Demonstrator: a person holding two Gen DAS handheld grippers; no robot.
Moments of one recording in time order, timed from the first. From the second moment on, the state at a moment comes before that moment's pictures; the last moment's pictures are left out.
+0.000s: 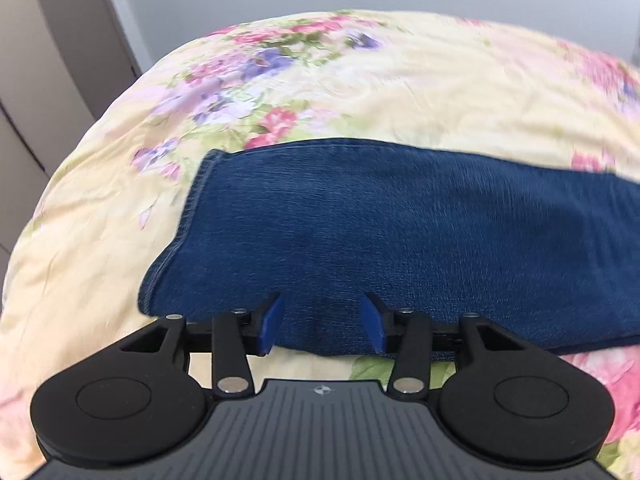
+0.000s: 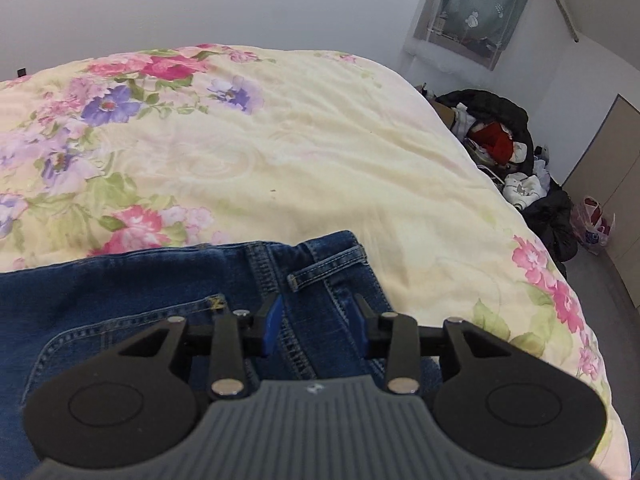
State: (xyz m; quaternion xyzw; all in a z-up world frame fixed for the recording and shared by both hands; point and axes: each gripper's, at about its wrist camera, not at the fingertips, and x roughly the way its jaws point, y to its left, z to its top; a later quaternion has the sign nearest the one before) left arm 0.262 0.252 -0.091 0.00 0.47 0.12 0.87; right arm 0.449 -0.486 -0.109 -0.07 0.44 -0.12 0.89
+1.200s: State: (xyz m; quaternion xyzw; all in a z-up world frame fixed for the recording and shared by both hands) left arm 0.192 0.393 -0.163 -0.53 0.32 0.12 0.78; right arm 0.382 -0.226 -0.113 -0.14 0.47 0.11 0.87
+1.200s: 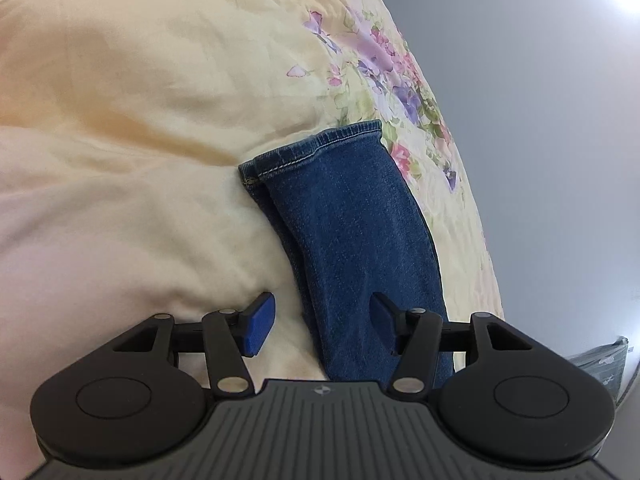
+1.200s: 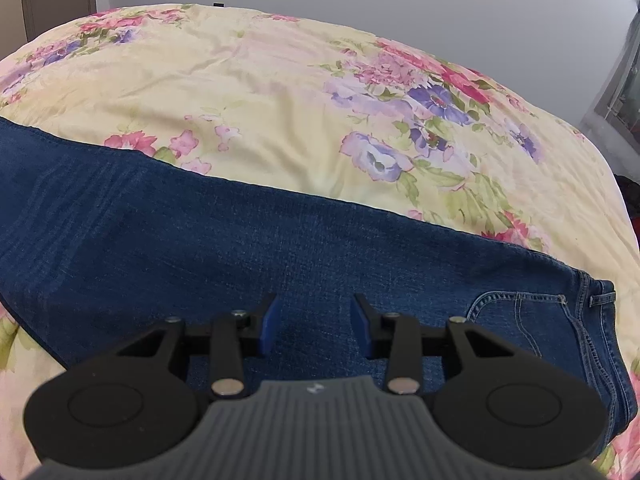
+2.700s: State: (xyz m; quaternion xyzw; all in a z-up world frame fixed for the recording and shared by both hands) left arm 0.186 0.416 -0.155 -0.55 0.30 0.12 0.77; right arm 0.437 -0.164 -0.137 -0.04 0.51 0.15 0.85
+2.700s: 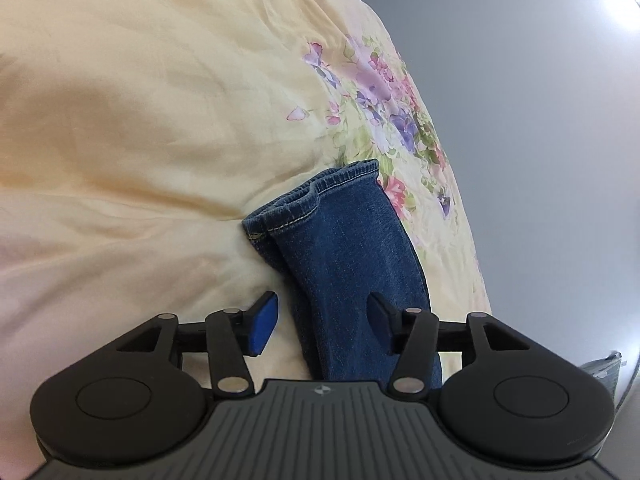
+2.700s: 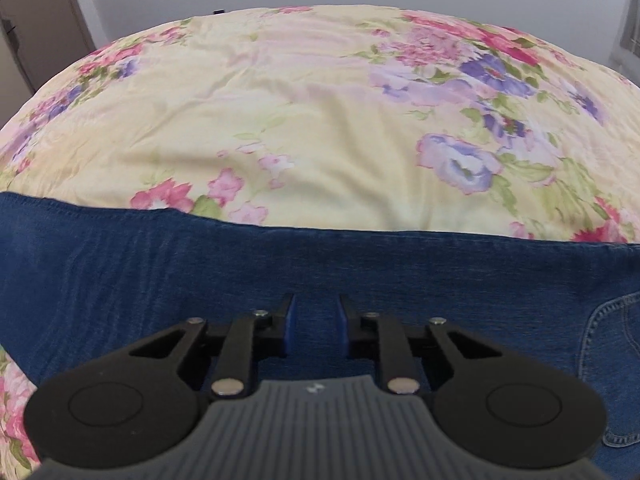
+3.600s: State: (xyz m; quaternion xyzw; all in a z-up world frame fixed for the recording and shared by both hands) left arm 0.232 0.396 -0.162 -0.42 0.31 0.18 0.83; right arm 0.477 -0.098 -0.169 -0.02 0.52 0.15 0.84
